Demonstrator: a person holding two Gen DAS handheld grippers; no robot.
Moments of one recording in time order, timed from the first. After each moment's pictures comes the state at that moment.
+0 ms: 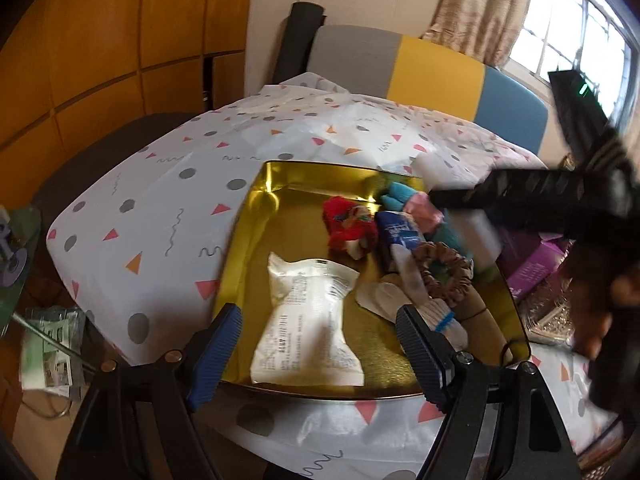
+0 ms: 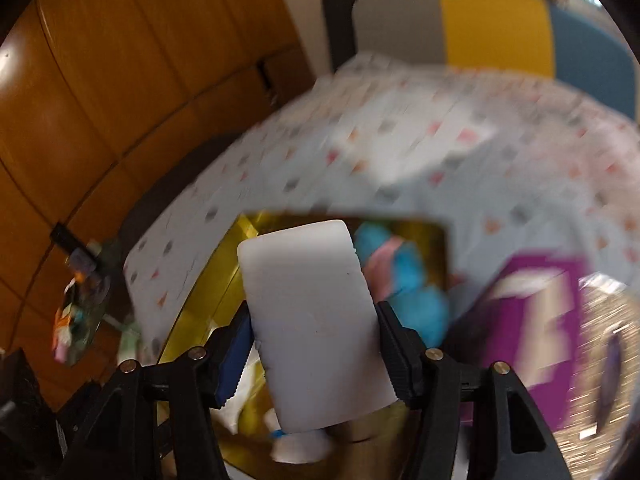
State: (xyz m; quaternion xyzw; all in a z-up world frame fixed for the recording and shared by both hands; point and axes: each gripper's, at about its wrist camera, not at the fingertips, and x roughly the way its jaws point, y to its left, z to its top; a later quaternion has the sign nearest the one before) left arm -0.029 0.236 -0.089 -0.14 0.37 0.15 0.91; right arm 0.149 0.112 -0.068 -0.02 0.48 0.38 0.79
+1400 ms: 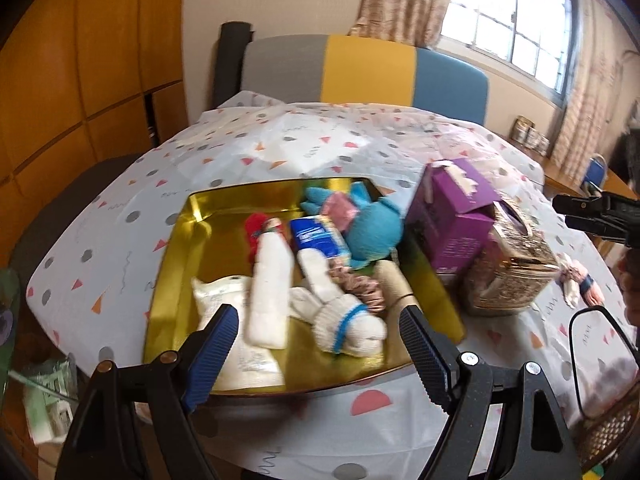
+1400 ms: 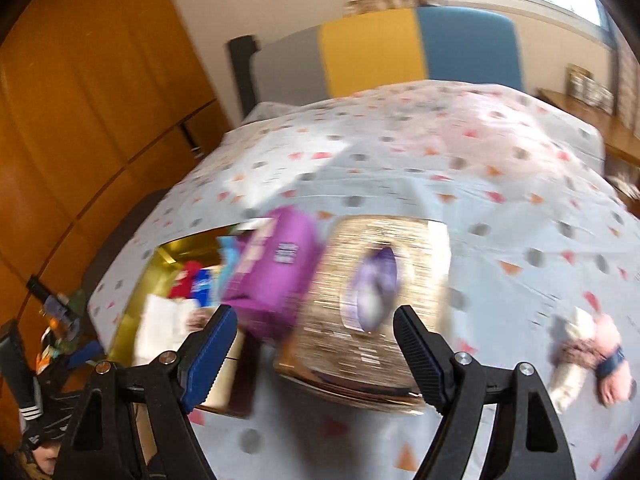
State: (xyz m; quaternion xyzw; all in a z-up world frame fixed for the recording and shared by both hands) left arm -0.021 0.159 -0.064 -0.06 0.36 0.06 0.93; right arm 0.131 -0.134 -0.030 0.05 0.42 0.23 0.88
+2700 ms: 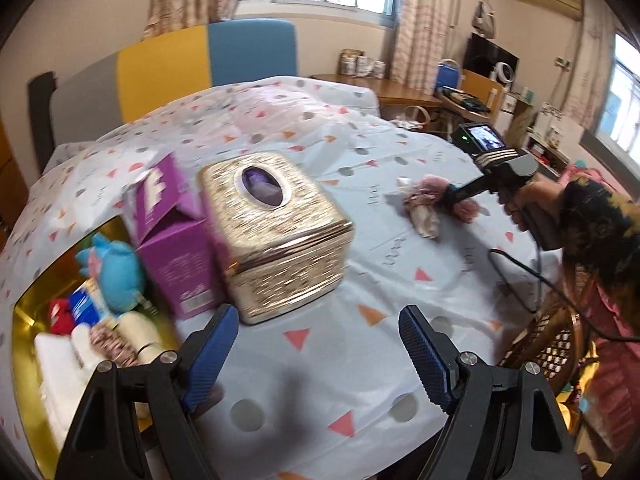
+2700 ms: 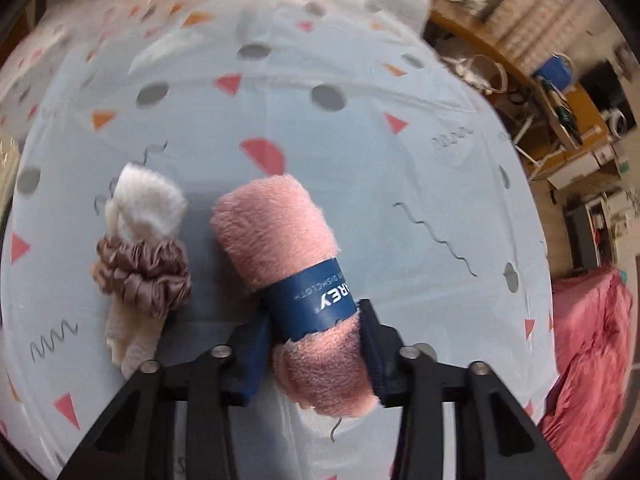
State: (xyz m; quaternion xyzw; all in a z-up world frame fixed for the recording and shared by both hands) left arm 0.022 -0.028 -0.051 0.06 0.39 -0.22 0.89; right arm 0.201 -0.389 -0.145 -0.05 0.59 -0.07 0.81
